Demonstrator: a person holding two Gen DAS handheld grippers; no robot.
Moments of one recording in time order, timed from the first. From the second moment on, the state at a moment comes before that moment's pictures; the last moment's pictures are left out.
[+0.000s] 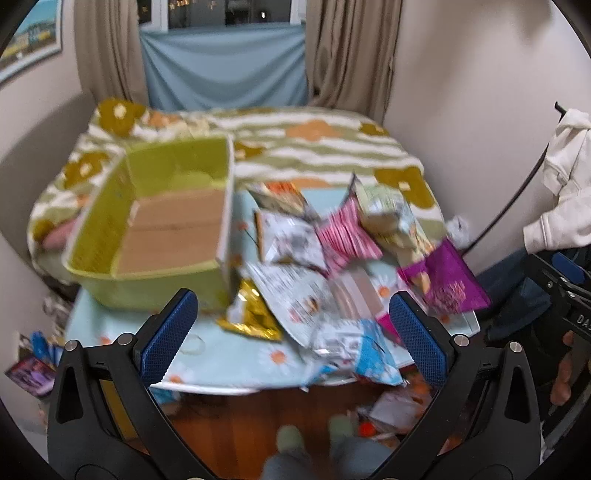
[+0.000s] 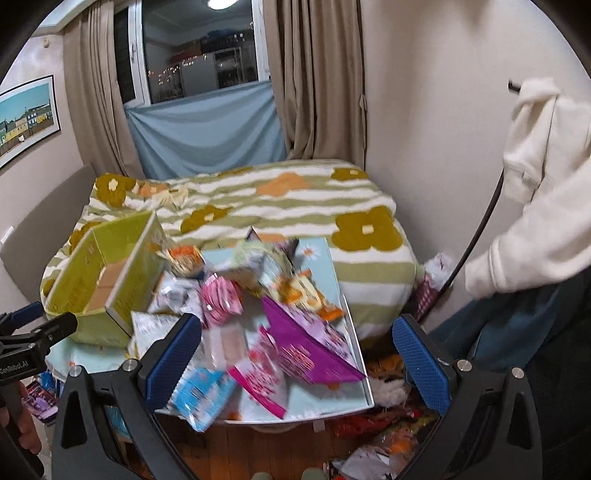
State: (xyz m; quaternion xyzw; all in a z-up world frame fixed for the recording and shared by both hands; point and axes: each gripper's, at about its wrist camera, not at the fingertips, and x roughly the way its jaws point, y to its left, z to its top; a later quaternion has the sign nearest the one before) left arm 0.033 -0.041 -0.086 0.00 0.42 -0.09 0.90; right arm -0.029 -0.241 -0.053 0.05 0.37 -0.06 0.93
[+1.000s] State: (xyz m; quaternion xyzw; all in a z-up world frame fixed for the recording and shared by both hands) left arm 0.072 -0.111 -0.280 -0.08 0.61 -0.04 0.79; right arm 0.066 -0.287 -0.185 -0.04 0.47 0.15 0.87
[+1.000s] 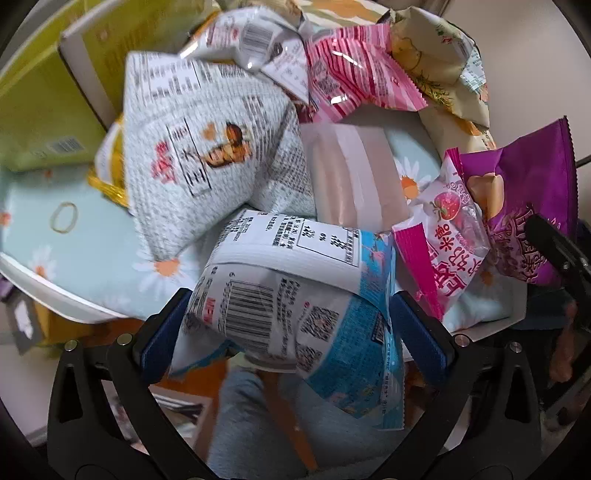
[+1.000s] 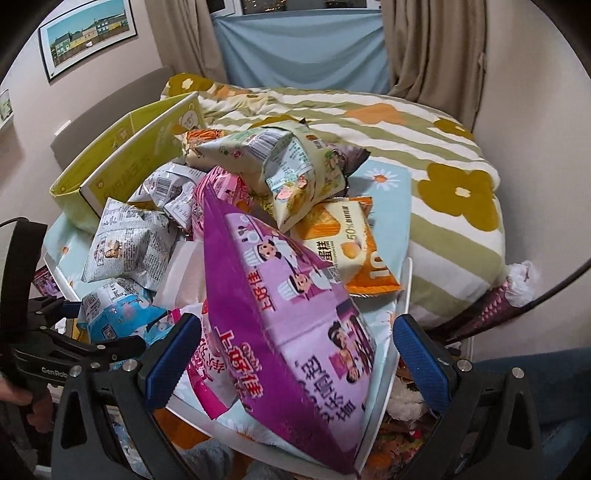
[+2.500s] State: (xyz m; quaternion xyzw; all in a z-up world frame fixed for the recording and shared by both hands) left arm 0.018 -0.103 -0.162 -0.12 0.54 -0.07 0.83; right arm 0.055 -0.298 -0.137 -0.02 0.46 0.15 0.88
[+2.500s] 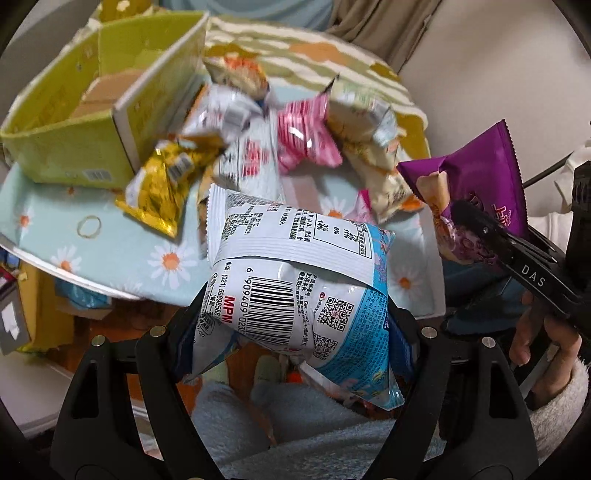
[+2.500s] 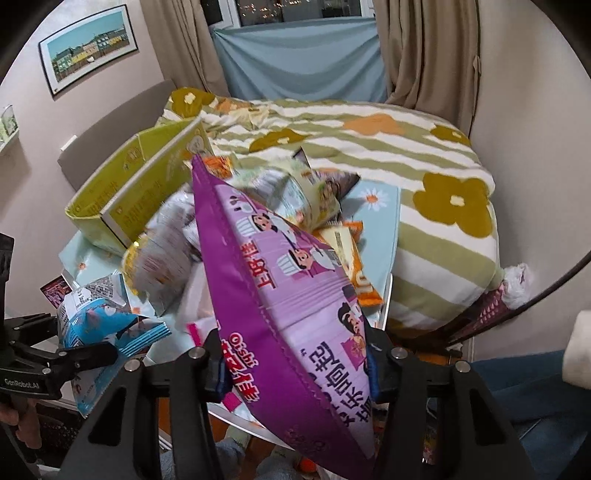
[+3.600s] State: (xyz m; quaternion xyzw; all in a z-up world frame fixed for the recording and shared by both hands) left arm 0.270 0.148 -0.092 -0.07 0.47 -0.05 0.88; right arm 0.254 -0.036 -0.054 0.02 0.40 0.18 0.90
